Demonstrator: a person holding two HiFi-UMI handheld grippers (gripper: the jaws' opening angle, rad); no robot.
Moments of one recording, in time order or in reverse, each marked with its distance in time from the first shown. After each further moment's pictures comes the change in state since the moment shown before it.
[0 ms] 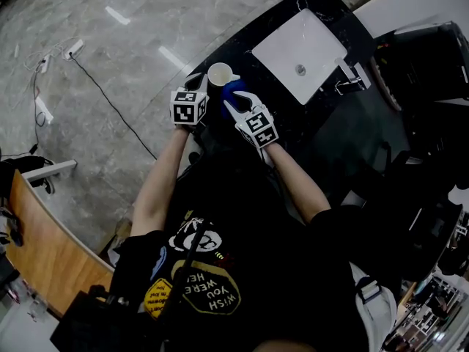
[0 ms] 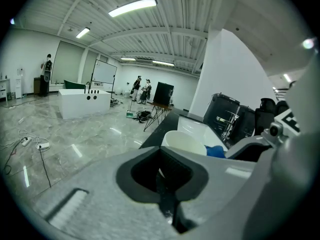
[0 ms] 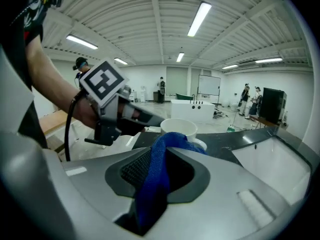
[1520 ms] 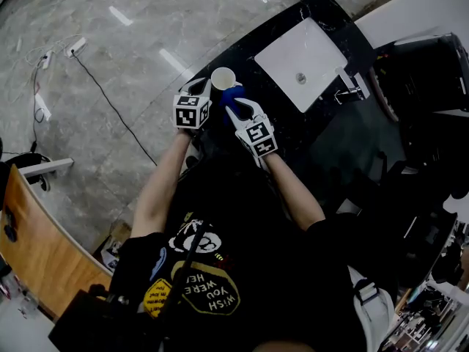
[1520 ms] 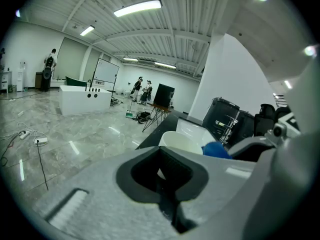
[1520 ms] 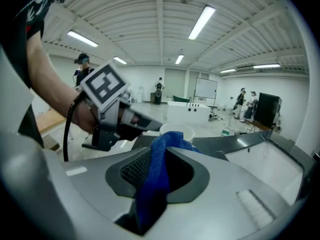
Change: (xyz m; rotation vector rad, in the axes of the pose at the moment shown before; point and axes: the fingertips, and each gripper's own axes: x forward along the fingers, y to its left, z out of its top) left arm -0.002 0.000 0.003 -0.050 -0.014 -0.022; right arm -0.005 0.004 0.012 -0.021 -0.010 -0.043
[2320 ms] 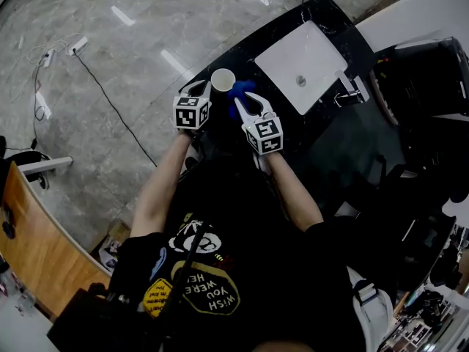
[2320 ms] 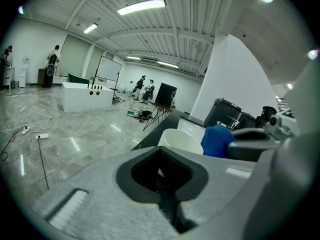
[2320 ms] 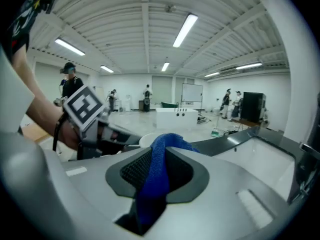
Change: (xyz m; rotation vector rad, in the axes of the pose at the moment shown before) left arm 0.001 0.004 -0.005 -0.038 0.013 0.008; right arm -0.012 -0.040 0.018 0.111 -0.085 -0.113
